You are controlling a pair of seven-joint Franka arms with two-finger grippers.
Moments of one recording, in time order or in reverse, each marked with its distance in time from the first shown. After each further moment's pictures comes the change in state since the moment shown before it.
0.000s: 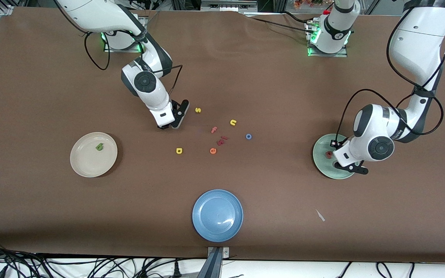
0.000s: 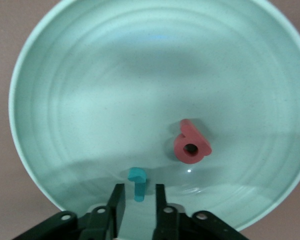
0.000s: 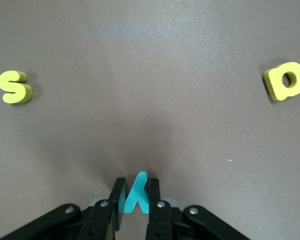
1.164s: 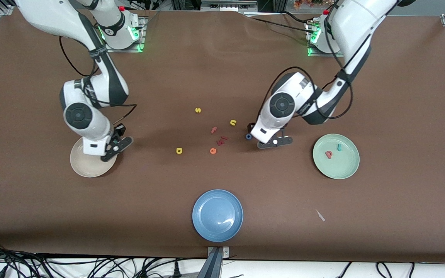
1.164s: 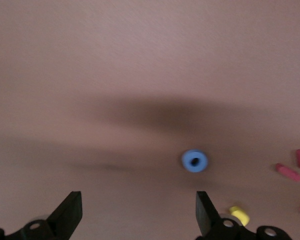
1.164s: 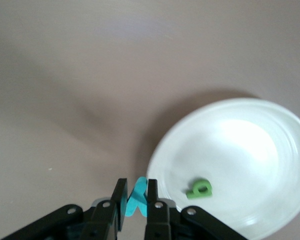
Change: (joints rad) left arm -0.282 0.018 -0.278 0.039 -0.038 0.116 -0.941; right arm -0.027 -0.033 -0.345 0.273 0.074 -0.423 0.126
